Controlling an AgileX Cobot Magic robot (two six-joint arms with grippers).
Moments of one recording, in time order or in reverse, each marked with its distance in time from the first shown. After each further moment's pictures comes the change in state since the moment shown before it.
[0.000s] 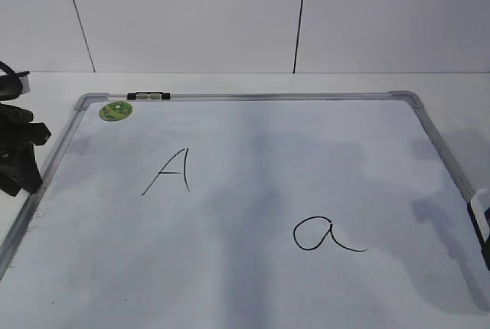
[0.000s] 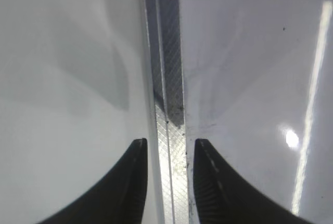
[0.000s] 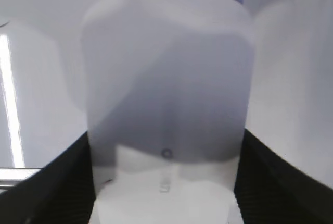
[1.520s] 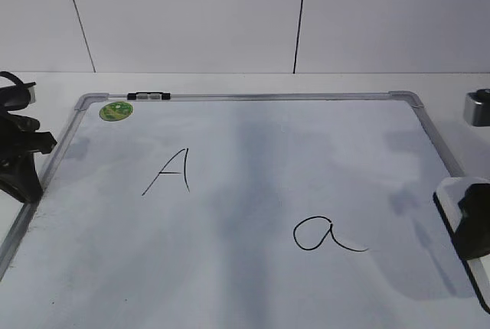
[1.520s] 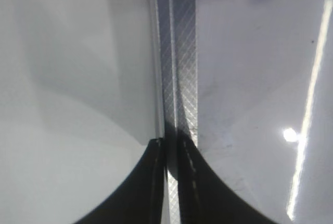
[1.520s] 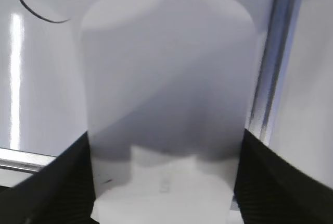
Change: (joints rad) left arm 0.000 0.054 -0.005 -0.002 -0.031 0.011; right arm 0.061 0.037 -0.064 0.060 0.022 -0.098
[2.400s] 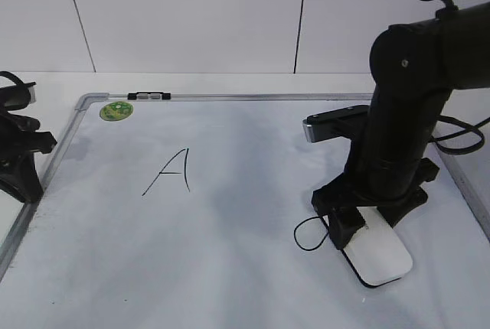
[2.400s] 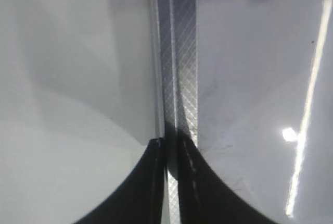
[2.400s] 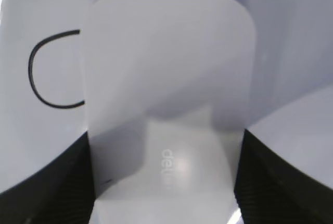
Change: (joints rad) left arm 0.000 0.000 0.000 0.000 0.000 0.000; right arm 0.239 0.553 -0.353 0.002 -0.027 -0.002
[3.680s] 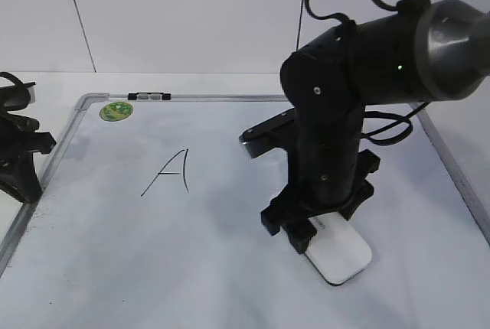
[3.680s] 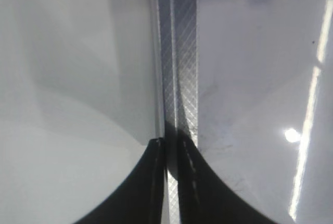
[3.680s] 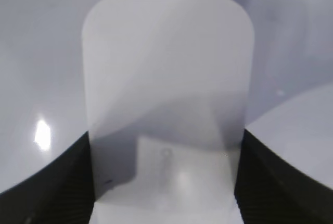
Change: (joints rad) left arm 0.000 0.000 -0.002 0.011 0.000 -0.002; right arm 0.216 0.105 -0.137 -0.171 0.054 0.122
